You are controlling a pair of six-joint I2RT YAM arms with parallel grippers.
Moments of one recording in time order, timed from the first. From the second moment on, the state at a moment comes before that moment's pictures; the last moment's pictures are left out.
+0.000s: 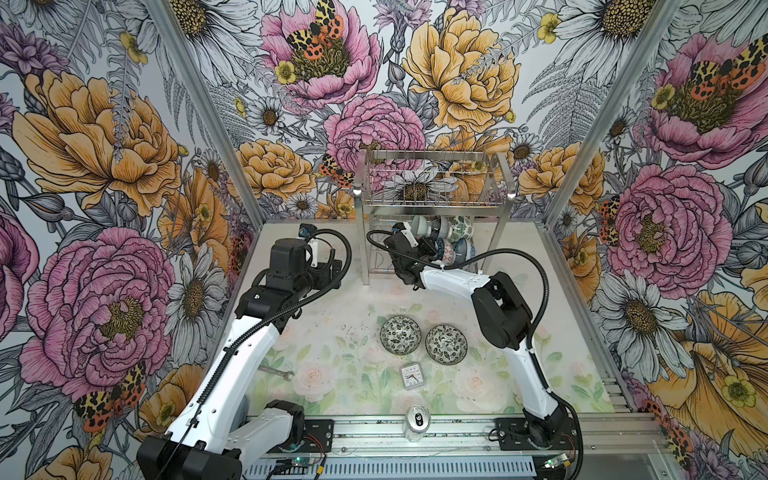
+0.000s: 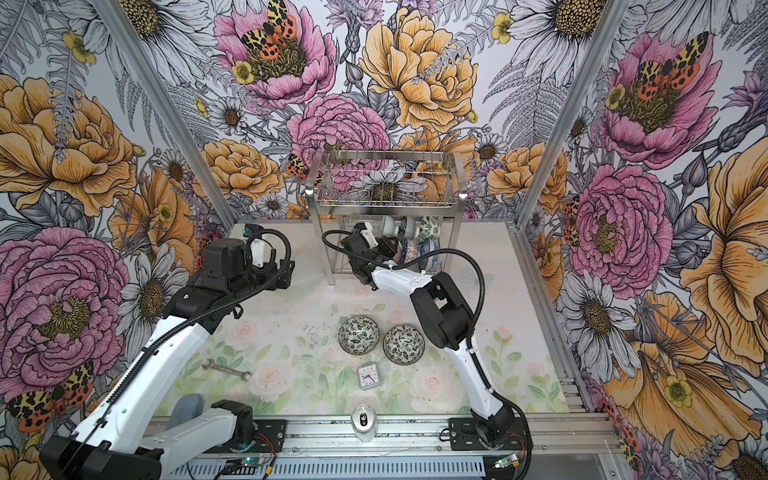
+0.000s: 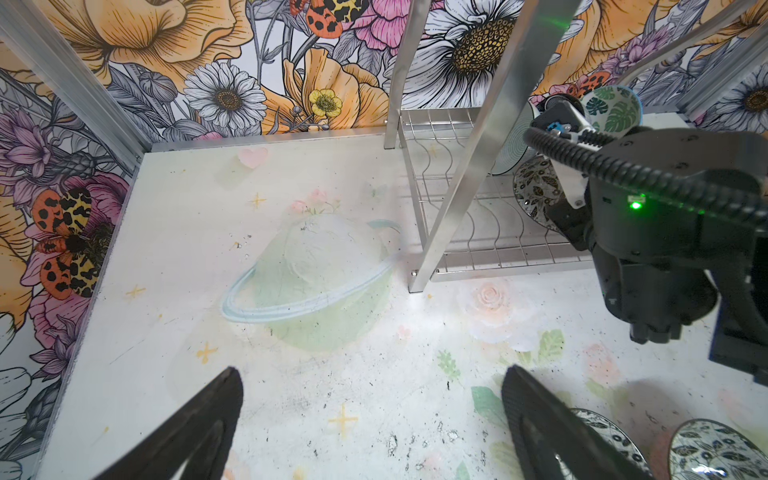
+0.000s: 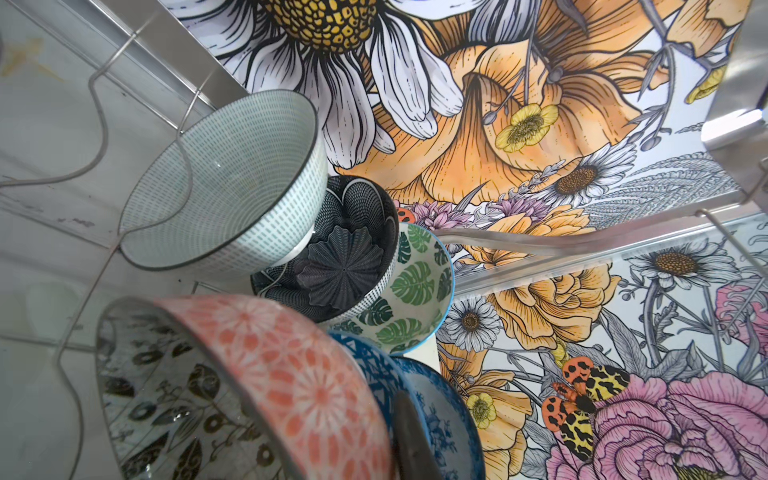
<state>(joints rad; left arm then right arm) -0.24 1.07 1.10 -0.60 -0.06 -0.09 0.67 2.30 1.80 -0.17 1.13 -0.42</state>
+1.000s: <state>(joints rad) -0.24 1.07 1.10 -0.60 -0.05 -0.09 0.69 2.34 1.84 -0.18 1.12 -0.37</state>
